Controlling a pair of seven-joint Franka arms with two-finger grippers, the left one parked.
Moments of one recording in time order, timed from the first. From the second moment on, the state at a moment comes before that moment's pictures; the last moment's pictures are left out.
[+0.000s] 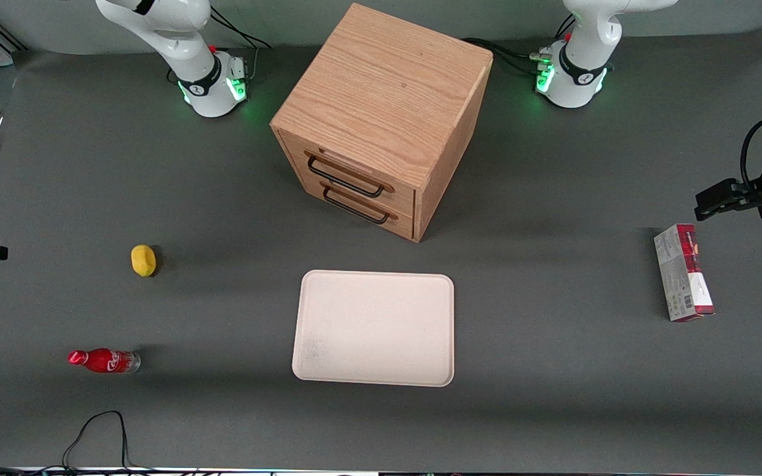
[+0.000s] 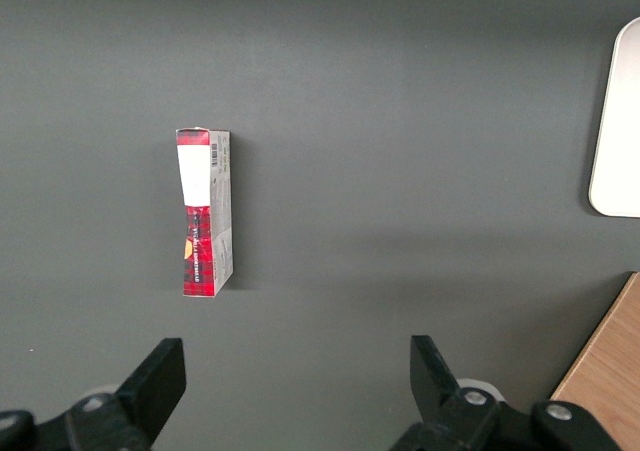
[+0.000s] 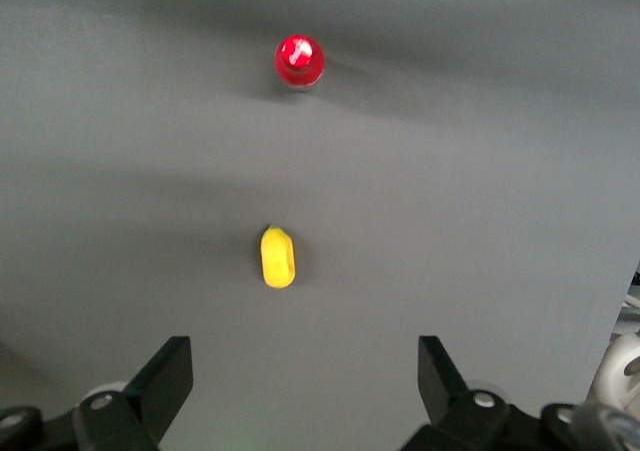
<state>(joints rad) -0.17 0.46 -0.02 -1.07 -0.10 1.44 -0.34</state>
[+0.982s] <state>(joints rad) -0.17 0.79 0.03 -0.99 -0.09 1.76 -0.29</state>
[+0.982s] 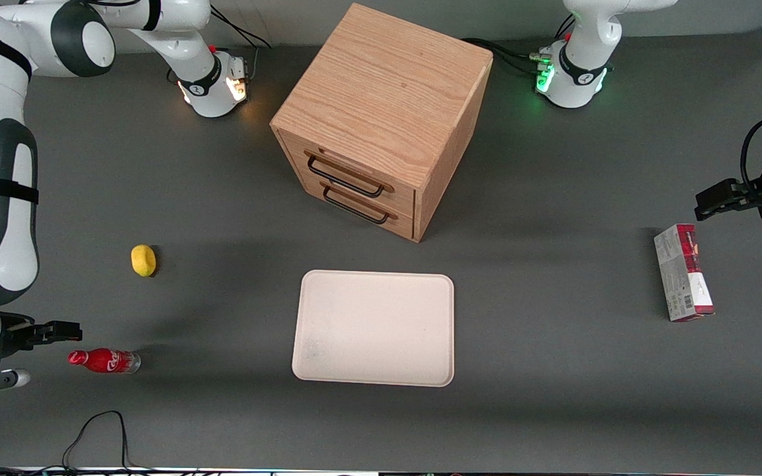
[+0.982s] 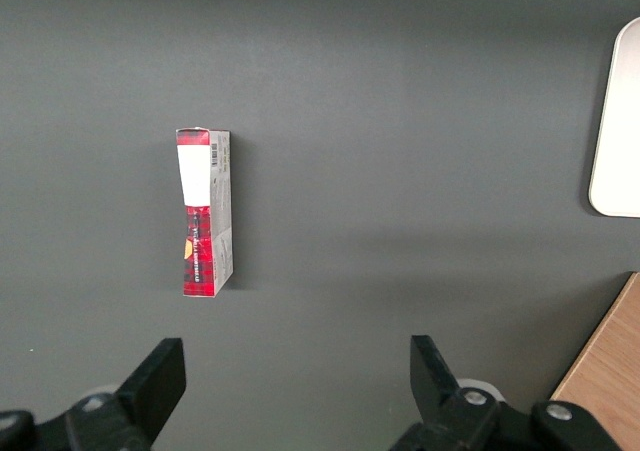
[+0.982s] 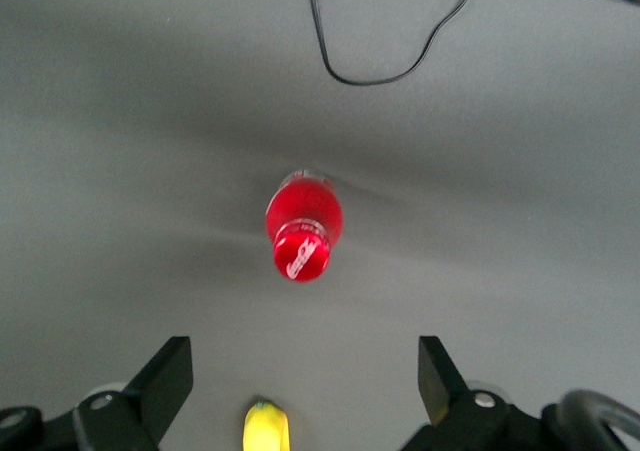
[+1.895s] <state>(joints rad) -0.17 0.89 0.05 -0.98 -0.09 1.91 -0.29</state>
